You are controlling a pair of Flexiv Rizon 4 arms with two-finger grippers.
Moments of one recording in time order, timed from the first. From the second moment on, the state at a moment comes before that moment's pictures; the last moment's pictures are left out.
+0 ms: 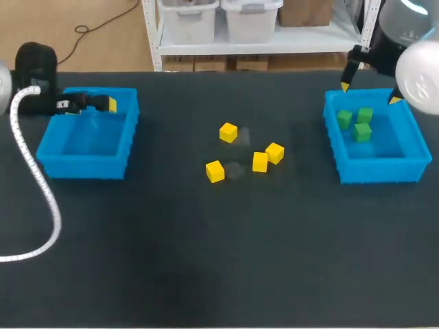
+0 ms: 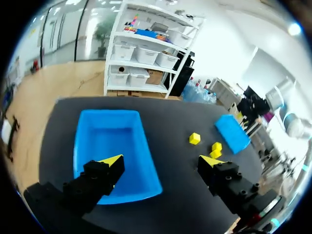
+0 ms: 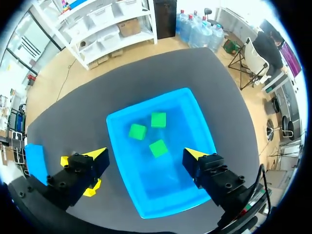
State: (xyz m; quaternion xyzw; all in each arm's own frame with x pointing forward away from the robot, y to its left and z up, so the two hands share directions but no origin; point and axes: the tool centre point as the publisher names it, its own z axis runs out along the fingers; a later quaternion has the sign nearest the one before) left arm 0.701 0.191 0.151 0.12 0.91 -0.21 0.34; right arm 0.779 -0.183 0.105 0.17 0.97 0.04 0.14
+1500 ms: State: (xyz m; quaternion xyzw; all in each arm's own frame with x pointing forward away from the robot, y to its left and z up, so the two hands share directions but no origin) left arm 0.691 0.022 0.040 0.42 0.90 -0.04 0.15; right arm 0.777 -0.183 0.105 0.18 0.96 0.02 0.22
